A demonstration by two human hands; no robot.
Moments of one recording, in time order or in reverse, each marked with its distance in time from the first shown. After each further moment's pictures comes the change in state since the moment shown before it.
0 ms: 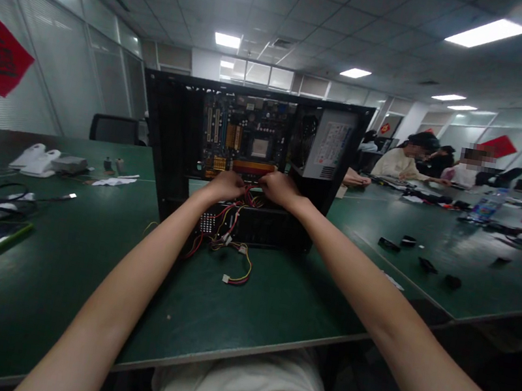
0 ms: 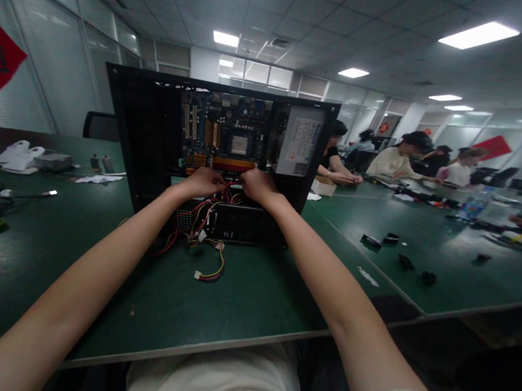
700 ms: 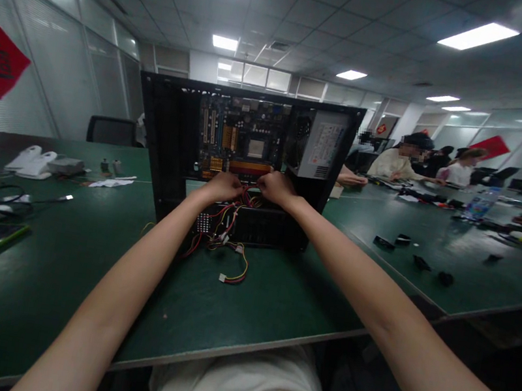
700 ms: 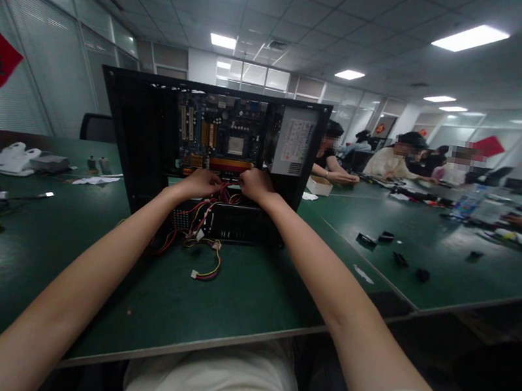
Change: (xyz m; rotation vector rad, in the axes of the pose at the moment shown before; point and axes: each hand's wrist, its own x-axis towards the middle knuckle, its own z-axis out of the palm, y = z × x) left_hand 0.000 0.000 -0.001 0.062 -0.010 0.042; right_hand 0.002 0.002 0.001 0.009 -0.009 0.095
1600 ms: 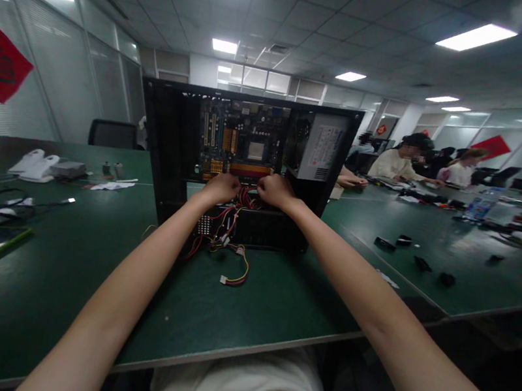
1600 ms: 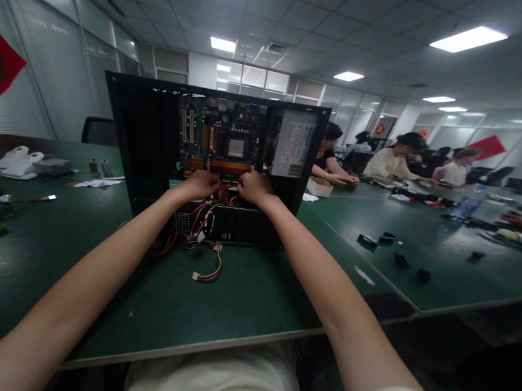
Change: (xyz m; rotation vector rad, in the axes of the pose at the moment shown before) left_hand 0.006 -0.009 0.008 0.028 0.062 -0.063; right_hand 0.001 -0.003 0.005 0.001 0.024 0.019
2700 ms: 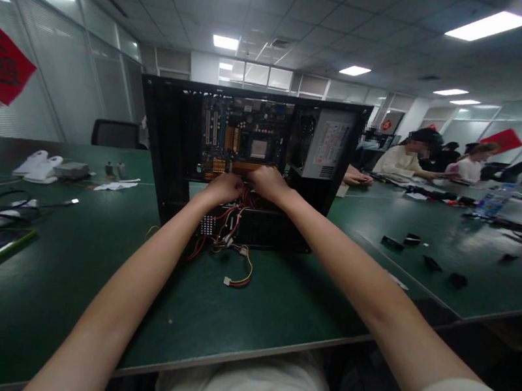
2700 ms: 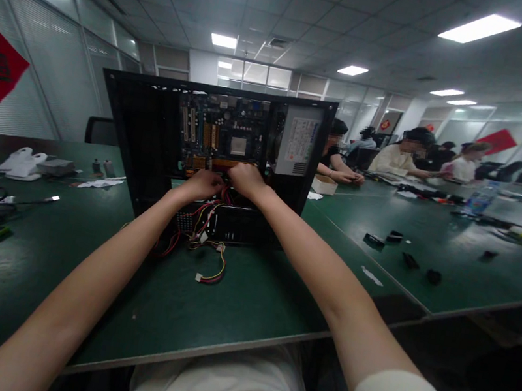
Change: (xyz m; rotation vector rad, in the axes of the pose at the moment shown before) left_hand -0.002 0.001 -0.001 0.013 -0.026 0.030; right_hand 0.018 -0.025 -0.017 -0.052 0.000 -0.149
